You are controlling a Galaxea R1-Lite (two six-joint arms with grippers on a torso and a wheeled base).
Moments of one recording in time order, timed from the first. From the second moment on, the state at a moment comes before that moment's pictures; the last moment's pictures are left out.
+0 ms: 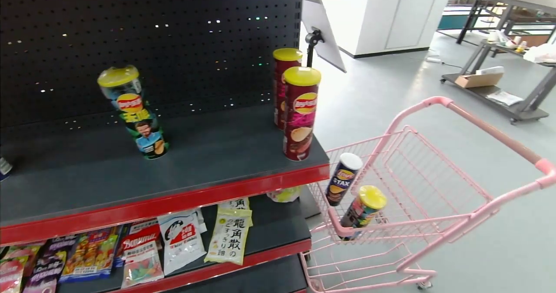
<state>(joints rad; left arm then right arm) 0.00 0.00 0.00 0.00 0.01 0.01 0.00 0.00 0.00 0.00 0.00 0.01</state>
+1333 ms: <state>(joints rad) 0.00 0.00 0.00 0.00 0.01 0.01 0.00 0.00 0.00 0.00 0.00 0.01</state>
